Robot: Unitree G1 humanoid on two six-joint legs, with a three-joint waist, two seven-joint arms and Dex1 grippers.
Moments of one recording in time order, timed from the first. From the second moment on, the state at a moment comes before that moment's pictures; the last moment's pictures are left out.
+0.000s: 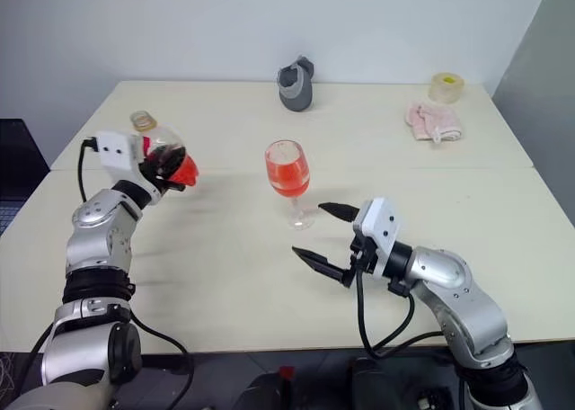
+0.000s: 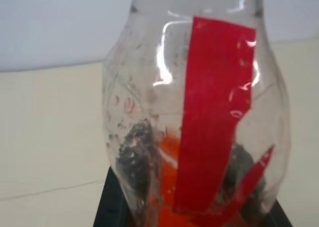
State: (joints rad) left arm -0.65 0.50 0.34 0.54 -0.24 0.09 -0.51; right arm -0.20 -0.45 0.16 -0.56 0.42 0.44 0.72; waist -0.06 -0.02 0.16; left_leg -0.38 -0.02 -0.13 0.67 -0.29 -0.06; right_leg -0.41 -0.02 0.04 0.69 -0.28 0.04
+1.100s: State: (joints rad) left arm -0.48 0.44 0.30 0.51 -0.26 0.03 -0.48; right arm -0.21 -0.44 0.18 -0.49 0.37 0.36 0.71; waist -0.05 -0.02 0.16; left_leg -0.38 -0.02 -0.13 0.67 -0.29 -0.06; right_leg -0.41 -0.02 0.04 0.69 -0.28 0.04
